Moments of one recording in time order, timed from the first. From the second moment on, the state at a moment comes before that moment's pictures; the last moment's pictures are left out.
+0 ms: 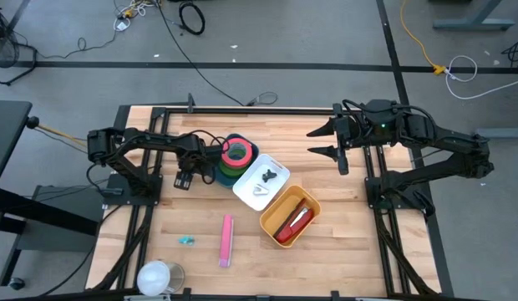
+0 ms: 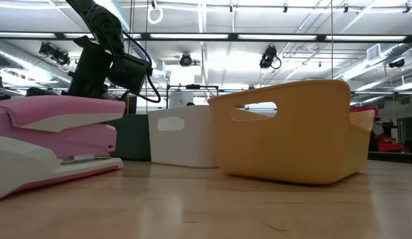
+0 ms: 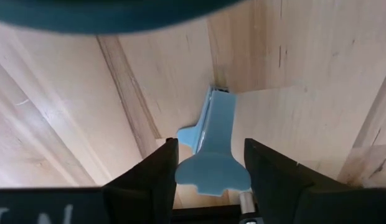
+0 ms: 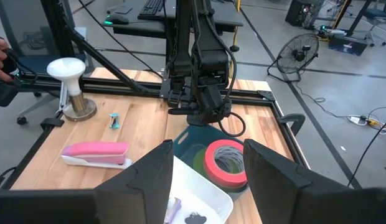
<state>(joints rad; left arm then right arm) 0.30 1.57 0.81 -1.07 -0.18 0.46 -0.11 1.04 1.31 -0.61 -0.09 -0.14</state>
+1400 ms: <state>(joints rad) 0.30 1.57 0.90 -1.43 -0.21 0.43 -0.11 1.04 1.31 -0.61 -0.09 -0.14</state>
